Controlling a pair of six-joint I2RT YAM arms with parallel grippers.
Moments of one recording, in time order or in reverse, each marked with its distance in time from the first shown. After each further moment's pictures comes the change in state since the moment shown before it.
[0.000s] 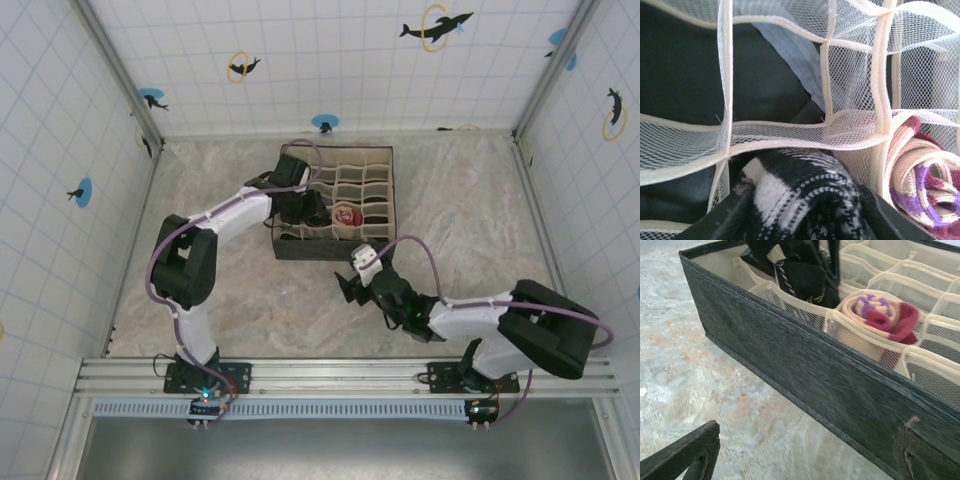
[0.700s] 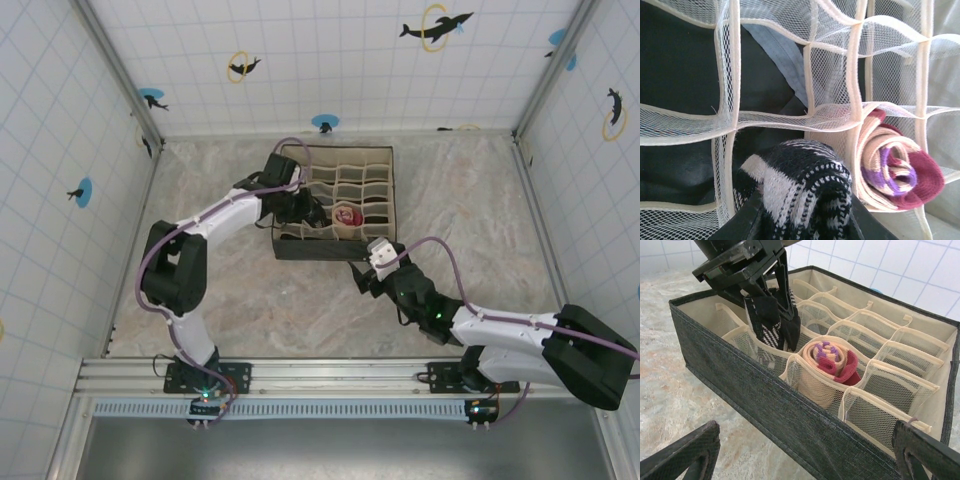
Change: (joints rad) left arm 0.034 -0.064 -0.064 0.024 0.101 -0.035; right arm -0.063 -0.270 -0.065 -0.079 0.009 -0.140
